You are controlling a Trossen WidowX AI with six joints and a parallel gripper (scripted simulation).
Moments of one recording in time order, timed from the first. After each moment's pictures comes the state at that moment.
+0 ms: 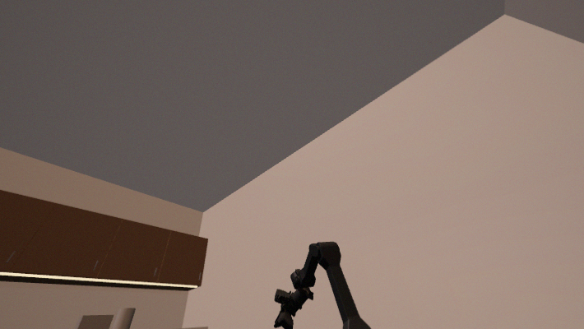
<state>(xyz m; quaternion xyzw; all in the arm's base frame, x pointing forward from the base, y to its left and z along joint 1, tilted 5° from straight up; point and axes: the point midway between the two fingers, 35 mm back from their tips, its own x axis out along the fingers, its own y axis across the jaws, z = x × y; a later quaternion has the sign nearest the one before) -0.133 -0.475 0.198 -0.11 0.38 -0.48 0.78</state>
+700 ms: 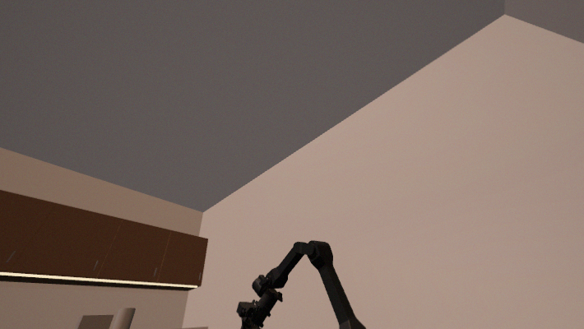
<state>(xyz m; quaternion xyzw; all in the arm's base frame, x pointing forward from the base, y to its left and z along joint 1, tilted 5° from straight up) 0.056 -0.462 0.165 -0.19 0.47 -0.24 0.83</state>
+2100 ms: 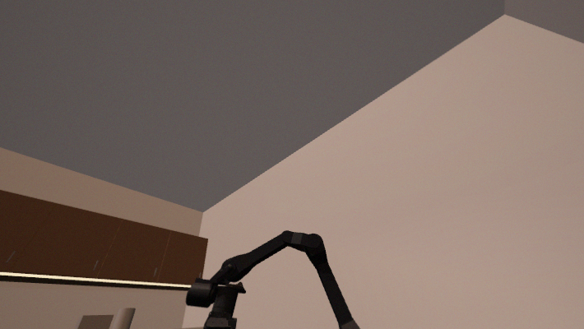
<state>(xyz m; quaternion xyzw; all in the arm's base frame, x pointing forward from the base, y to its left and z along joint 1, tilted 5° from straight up) 0.290 -0.247 0.125 -0.43 0.51 0.29 0.69</state>
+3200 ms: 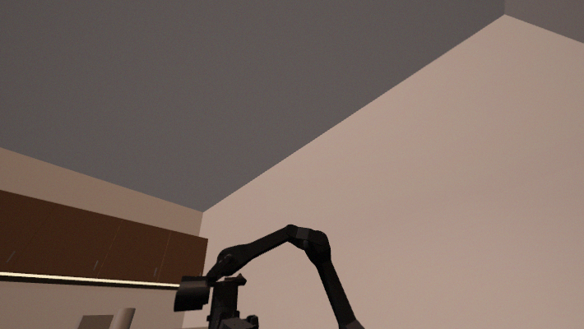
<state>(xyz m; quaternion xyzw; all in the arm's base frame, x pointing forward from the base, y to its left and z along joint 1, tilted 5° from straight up) 0.316 -0.138 0.117 -0.53 0.46 0.49 0.53</state>
